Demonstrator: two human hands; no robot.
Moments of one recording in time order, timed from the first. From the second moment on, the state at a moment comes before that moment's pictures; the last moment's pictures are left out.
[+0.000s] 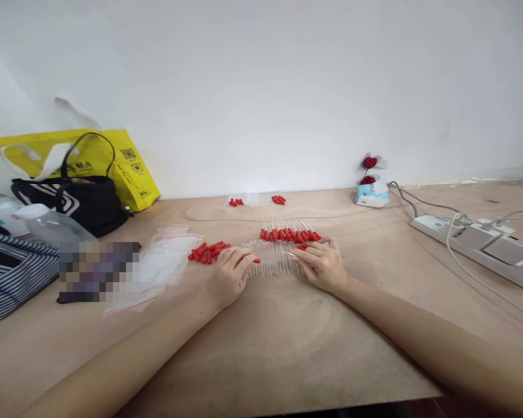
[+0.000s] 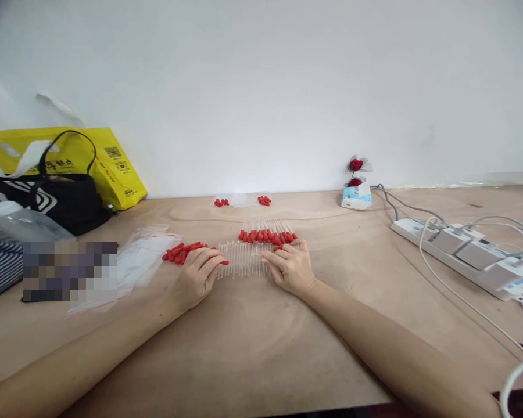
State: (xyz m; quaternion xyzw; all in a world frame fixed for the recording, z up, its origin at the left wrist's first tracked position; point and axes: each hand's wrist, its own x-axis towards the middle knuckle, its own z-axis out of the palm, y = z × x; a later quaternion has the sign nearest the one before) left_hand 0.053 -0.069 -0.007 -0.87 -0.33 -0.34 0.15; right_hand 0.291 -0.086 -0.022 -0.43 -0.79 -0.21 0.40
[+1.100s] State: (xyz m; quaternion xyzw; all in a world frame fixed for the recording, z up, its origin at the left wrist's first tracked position) left_hand -0.001 -0.010 0.030 -0.73 -0.62 -0.29 0.03; right_hand 0.274 -0.082 -0.015 -0.51 -0.80 -0.17 0.26
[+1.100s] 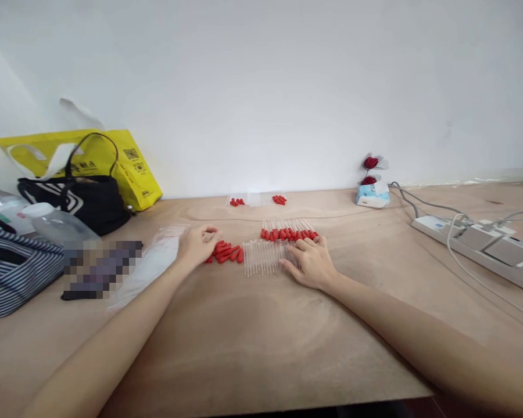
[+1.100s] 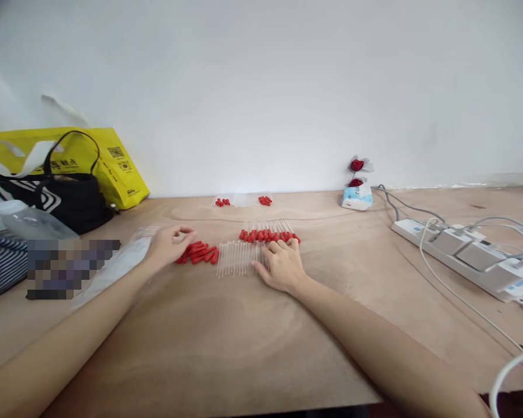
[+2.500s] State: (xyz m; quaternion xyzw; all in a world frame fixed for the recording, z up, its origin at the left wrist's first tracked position) left_hand 0.062 -0.057 -0.010 -0.89 -0.26 -0.37 0.02; right_hand 0.283 -0.078 -0.023 -0.36 -0.84 -0.21 0.34
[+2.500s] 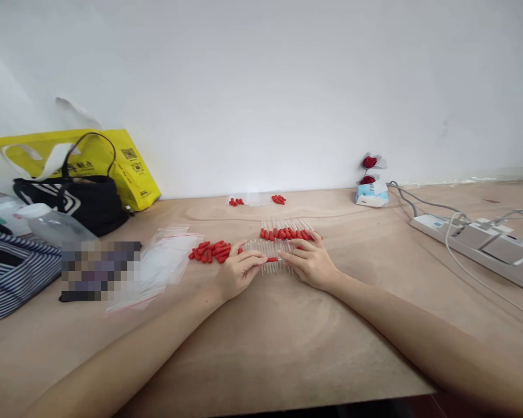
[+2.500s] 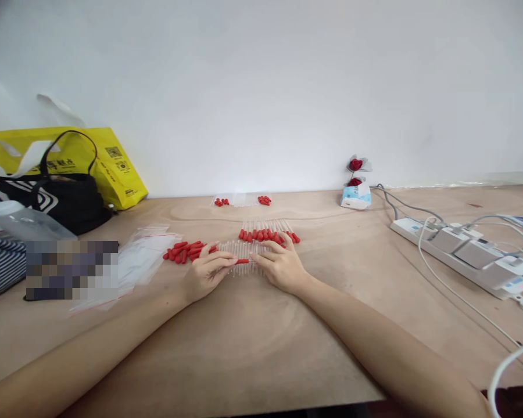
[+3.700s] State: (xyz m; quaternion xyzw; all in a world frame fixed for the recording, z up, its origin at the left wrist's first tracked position) left_hand 0.056 -0.064 -0.002 -0.90 -0.32 -0.27 0.08; right_hand 0.291 -0.086 -0.020 -0.37 -0.82 -0.23 0.37
